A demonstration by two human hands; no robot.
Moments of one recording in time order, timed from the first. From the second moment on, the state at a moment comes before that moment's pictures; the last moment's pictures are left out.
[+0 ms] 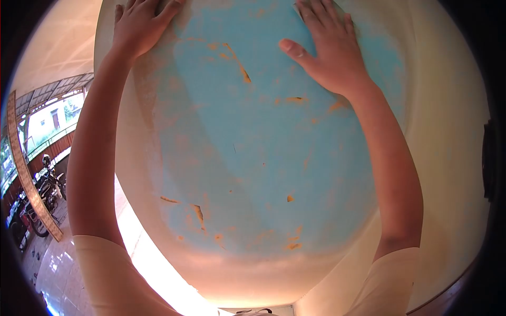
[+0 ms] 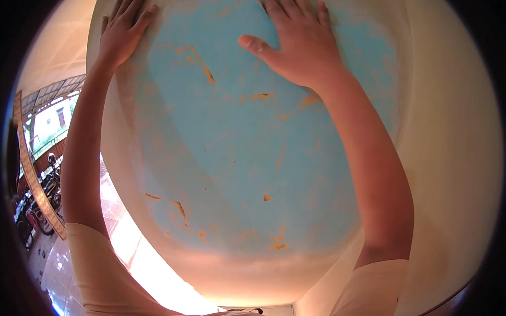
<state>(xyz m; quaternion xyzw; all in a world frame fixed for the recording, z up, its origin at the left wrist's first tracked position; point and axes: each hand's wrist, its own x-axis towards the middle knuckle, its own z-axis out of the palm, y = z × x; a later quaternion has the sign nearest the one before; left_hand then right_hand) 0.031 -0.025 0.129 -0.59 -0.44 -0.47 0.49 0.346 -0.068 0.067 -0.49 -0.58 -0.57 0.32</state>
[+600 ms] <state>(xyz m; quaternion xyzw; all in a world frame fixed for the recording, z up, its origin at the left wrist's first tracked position) 0.018 -0.020 0.147 -0.57 -0.42 -0.53 0.48 0.275 -0.048 0.138 -0.35 -0.63 -0.58 0.38</state>
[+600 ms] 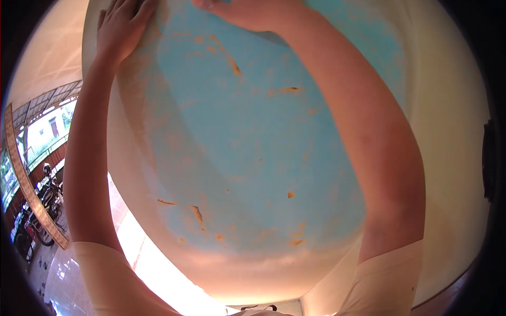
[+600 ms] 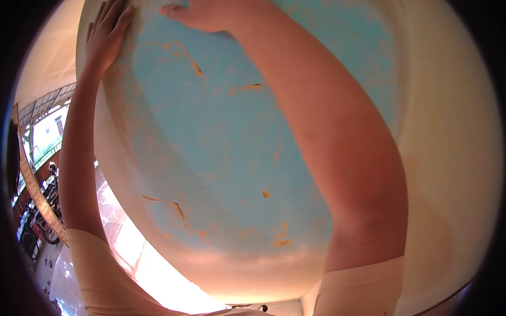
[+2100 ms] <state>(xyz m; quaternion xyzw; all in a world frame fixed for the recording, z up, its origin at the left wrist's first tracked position) 0.147 -0.028 0.099 -0.62 -0.36 -0.47 0.51 0.379 -0.086 0.070 -0.52 -0.58 -0.51 0.36</state>
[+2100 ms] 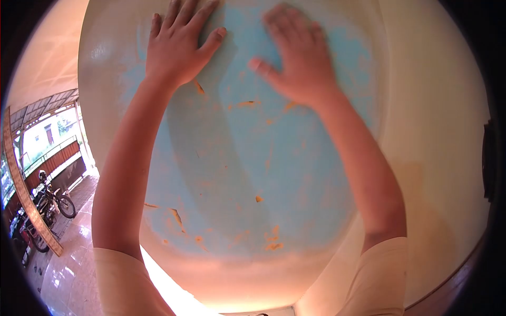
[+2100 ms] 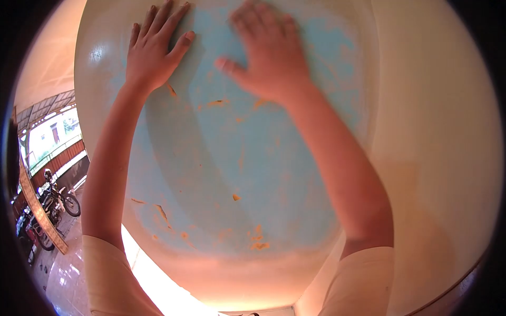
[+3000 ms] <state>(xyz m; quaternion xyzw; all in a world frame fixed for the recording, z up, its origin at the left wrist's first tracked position) 0.193 -0.046 0.020 -0.79 -0.02 -0.36 0.49 0.397 -0.045 0.013 -0.18 -0.61 -0.62 0.47</state>
